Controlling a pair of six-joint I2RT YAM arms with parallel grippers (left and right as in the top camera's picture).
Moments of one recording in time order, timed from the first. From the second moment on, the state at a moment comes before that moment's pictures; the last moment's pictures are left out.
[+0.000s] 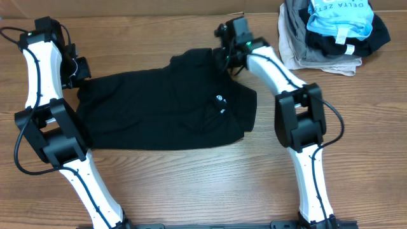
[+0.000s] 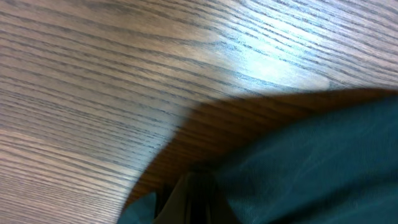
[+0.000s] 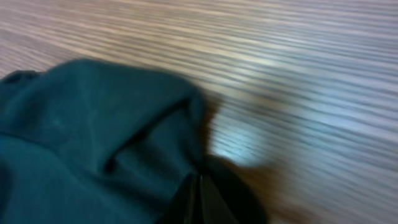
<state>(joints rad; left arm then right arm) 0.33 2.35 2.16 -1.28 -0.01 -0.02 0.31 2.51 2.14 -0.69 -0.28 0.12</state>
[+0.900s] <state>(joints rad) 0.33 2.35 2.16 -1.26 -0.01 -0.02 0.44 2.45 2.26 -1.23 -0.20 0.00</state>
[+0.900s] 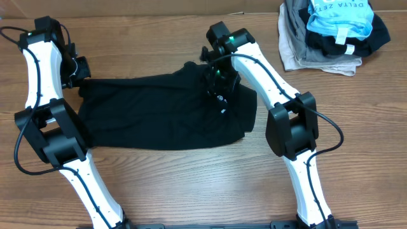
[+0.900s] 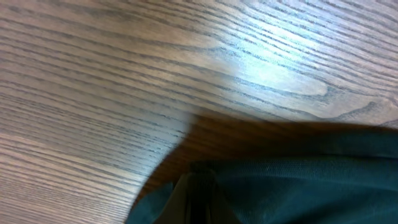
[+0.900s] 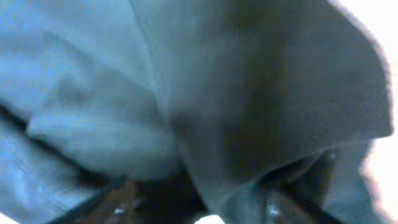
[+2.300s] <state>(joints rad) 0.33 2.35 2.16 -1.22 -0.01 -0.02 0.33 2.55 2.44 -0.89 -0.16 0.02</state>
